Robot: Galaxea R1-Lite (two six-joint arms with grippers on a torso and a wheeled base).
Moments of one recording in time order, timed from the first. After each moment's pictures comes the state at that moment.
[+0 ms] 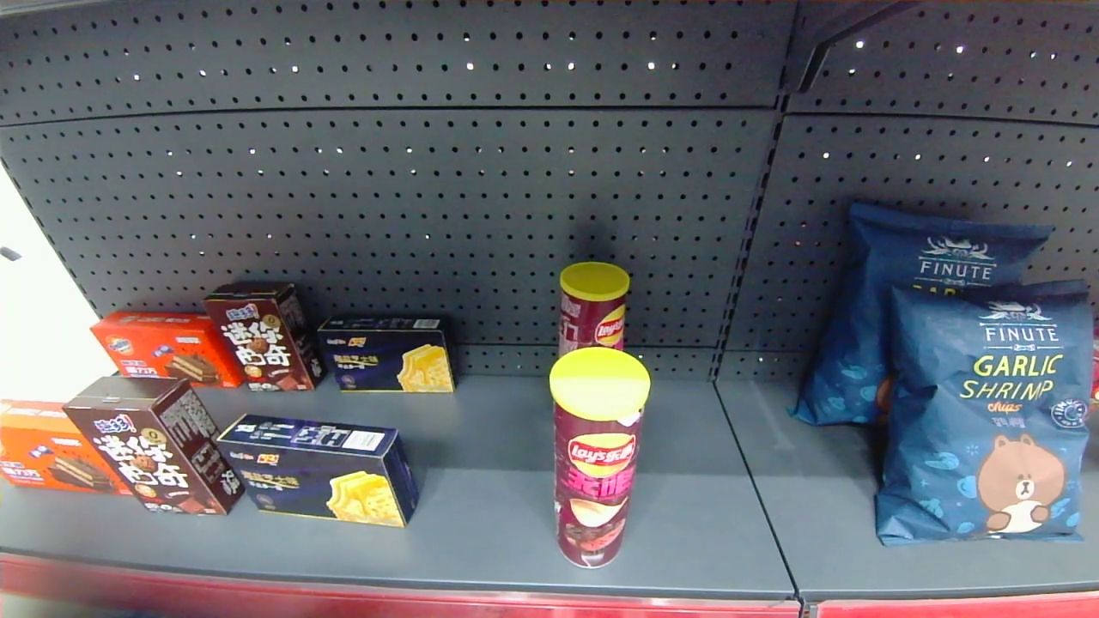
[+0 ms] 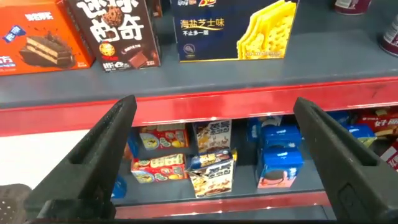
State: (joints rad) left arm -0.14 0.09 0.00 0.00 0.05 0.03; right arm 0.02 0.07 -0.03 0.01 -0.06 0.01
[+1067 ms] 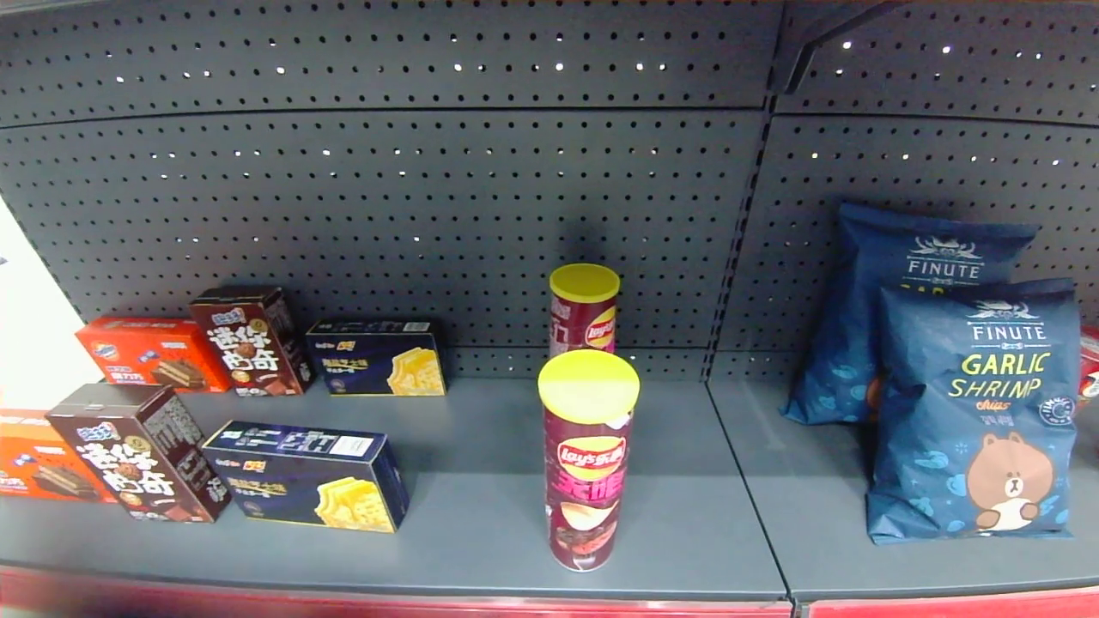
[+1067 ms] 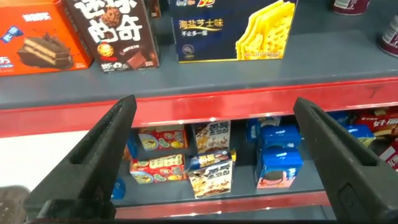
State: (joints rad) left arm -0.14 0.09 0.00 0.00 0.05 0.03; right arm 0.00 0.00 -0.03 0.00 -0.02 0.02
